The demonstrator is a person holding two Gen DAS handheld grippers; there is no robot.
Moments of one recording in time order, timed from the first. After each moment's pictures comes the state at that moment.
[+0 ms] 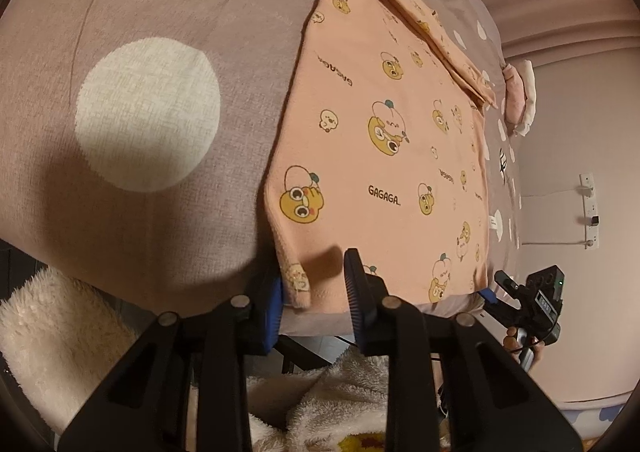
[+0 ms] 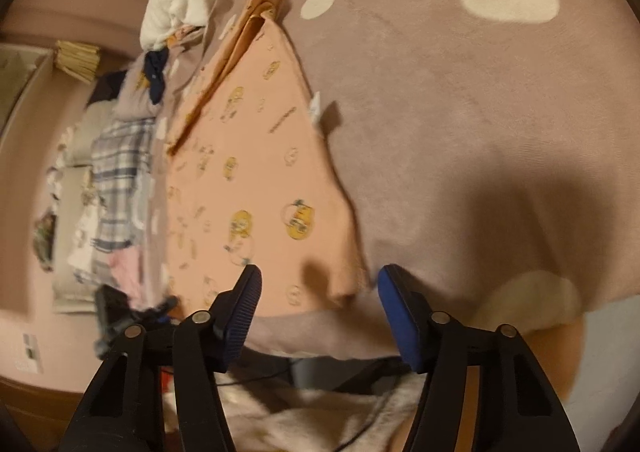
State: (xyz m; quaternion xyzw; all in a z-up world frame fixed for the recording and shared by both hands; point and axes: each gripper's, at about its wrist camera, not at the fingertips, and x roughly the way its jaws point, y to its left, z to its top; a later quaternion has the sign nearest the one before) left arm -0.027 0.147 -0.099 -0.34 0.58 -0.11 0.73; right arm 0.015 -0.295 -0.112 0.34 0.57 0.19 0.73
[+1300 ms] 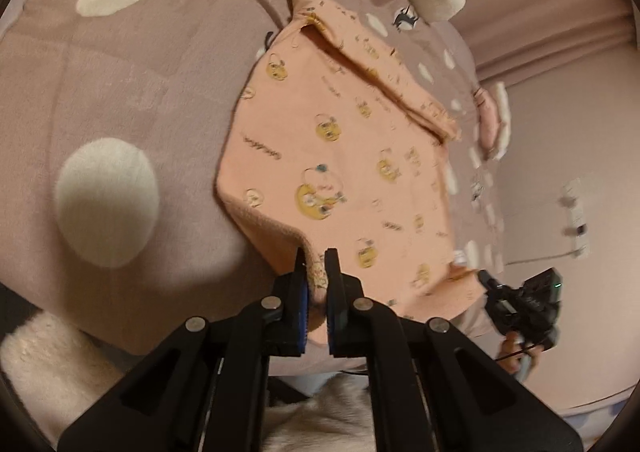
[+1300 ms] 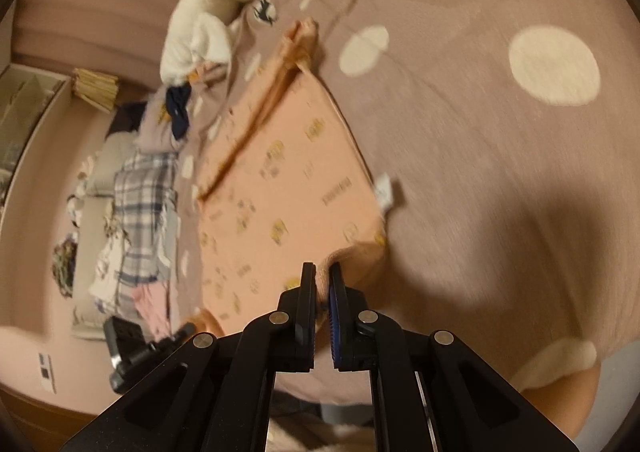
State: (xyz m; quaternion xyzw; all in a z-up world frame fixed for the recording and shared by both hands) left arm -0.003 0.131 -0.060 -0.35 0.51 -0.12 0.77; right arm 0.041 -0.289 -0.077 0.36 0.50 0.19 0.76
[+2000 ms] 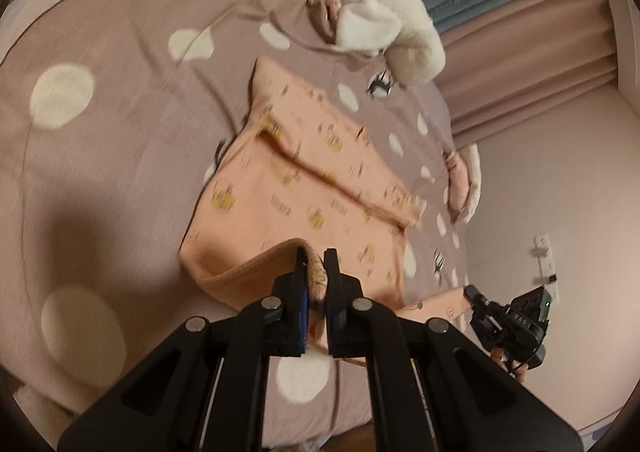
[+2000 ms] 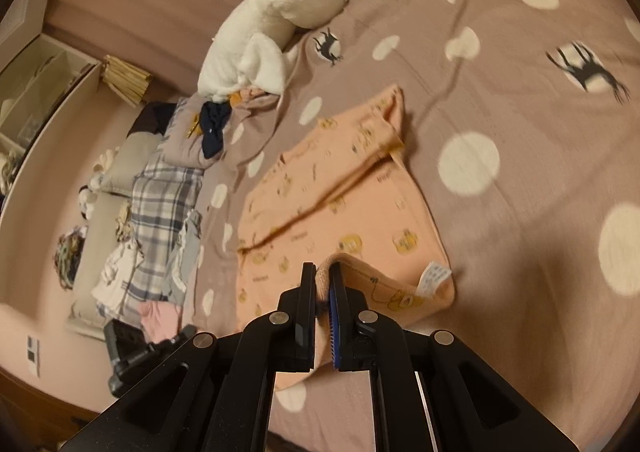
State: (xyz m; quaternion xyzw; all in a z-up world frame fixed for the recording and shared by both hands) left arm 0.069 0.154 -0.013 -0.40 0.43 -0.11 0.80; right arm 0.124 -0.259 -0.010 0.31 0.46 0.22 0.80
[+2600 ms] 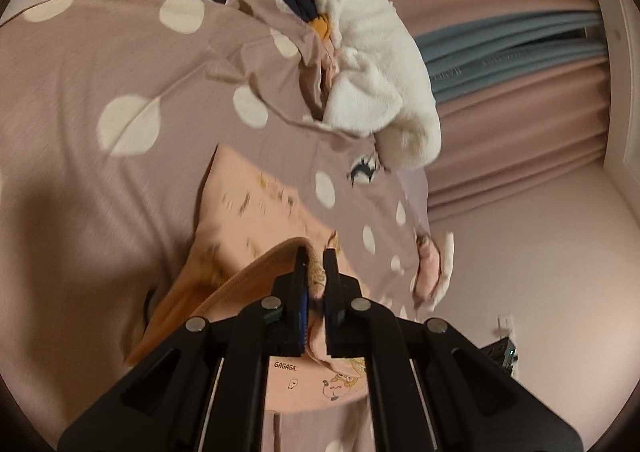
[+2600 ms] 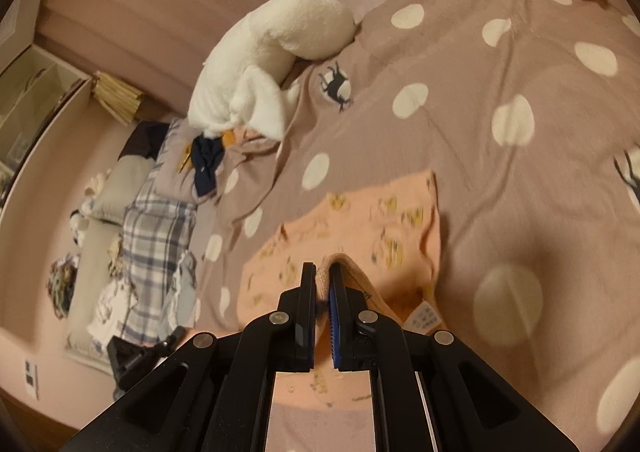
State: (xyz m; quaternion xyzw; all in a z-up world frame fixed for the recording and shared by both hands) left arm 0.191 0.185 -0.016 -0.50 0.34 -0.09 0.79; right arm 0.239 -0.254 0.013 0.31 0.44 0.21 0.81
